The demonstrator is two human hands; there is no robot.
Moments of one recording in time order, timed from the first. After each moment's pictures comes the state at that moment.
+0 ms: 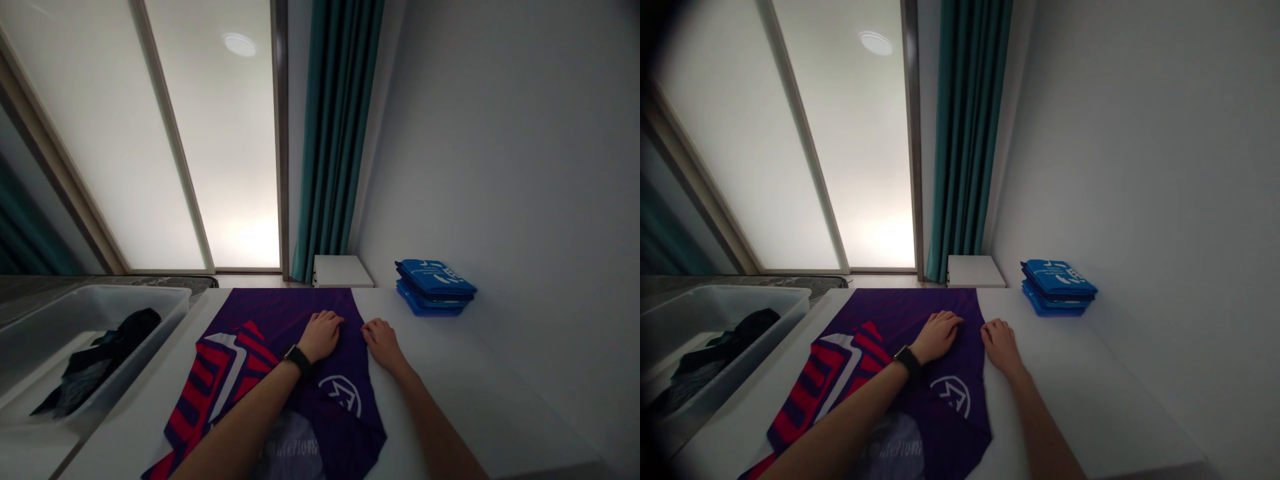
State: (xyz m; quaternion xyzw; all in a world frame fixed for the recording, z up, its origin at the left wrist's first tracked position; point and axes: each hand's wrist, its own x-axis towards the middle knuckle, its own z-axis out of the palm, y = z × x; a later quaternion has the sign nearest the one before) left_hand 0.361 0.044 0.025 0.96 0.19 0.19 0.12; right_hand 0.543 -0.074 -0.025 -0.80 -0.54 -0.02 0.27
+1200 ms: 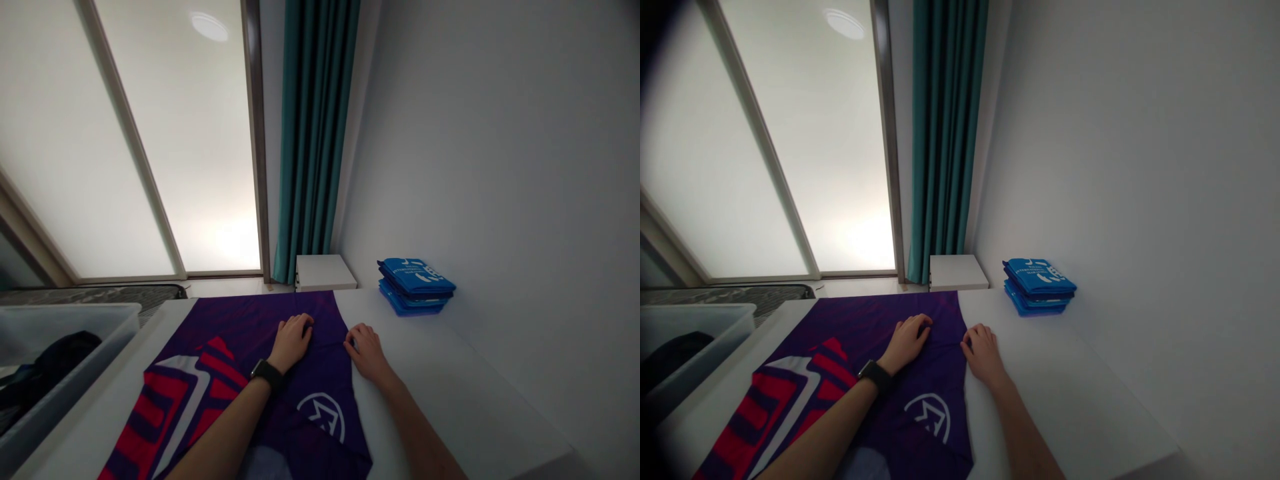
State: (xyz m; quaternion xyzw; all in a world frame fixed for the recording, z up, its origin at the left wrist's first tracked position) left_hand 0.370 0.073 0.000 0.91 0.31 0.21 0.18; right_hand 0.536 -0.077 -0.018 -0.80 -0.55 -0.02 0.23
